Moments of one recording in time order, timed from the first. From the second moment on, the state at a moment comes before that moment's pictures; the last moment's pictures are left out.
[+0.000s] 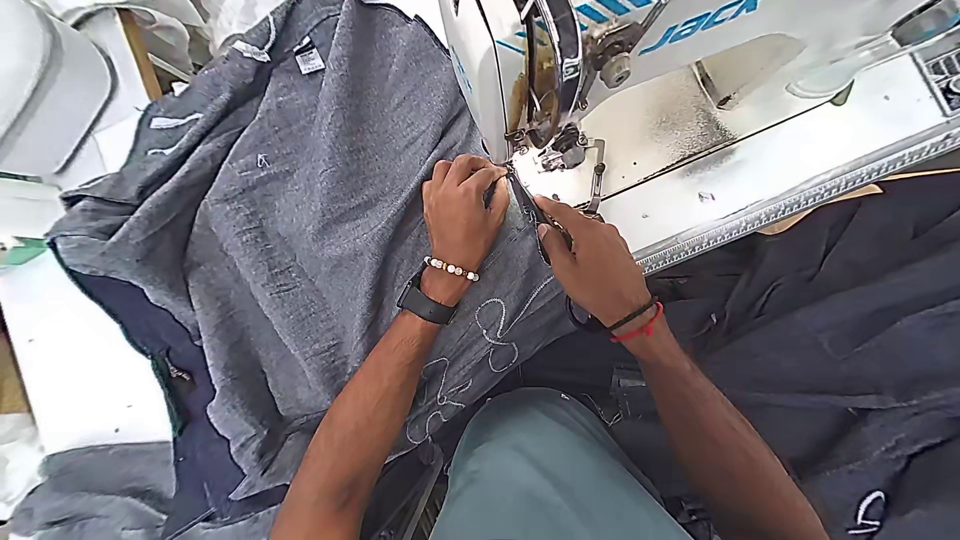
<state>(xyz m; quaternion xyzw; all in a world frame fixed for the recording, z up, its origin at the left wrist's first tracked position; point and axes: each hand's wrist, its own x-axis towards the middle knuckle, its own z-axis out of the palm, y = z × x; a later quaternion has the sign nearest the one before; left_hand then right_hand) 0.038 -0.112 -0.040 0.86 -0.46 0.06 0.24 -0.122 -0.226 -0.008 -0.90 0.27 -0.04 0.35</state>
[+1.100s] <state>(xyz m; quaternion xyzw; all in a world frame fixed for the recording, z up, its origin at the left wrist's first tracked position) 0.037 -0.113 -0.039 0.86 -0.46 0.06 0.24 -0.118 -0.222 0.006 -0.84 0.32 0.02 0.44</state>
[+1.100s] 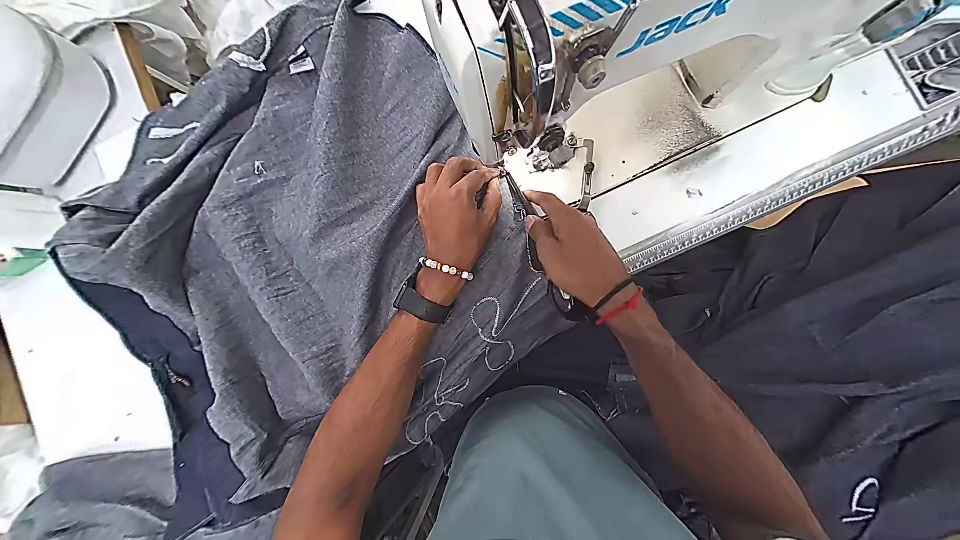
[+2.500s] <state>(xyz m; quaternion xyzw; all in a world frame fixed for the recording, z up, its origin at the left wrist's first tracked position) 0.049 -0.081 -0.044 0.75 -0.64 0.00 0.19 -0.227 -0.152 -0.060 -0.93 0.00 0.25 0.27</state>
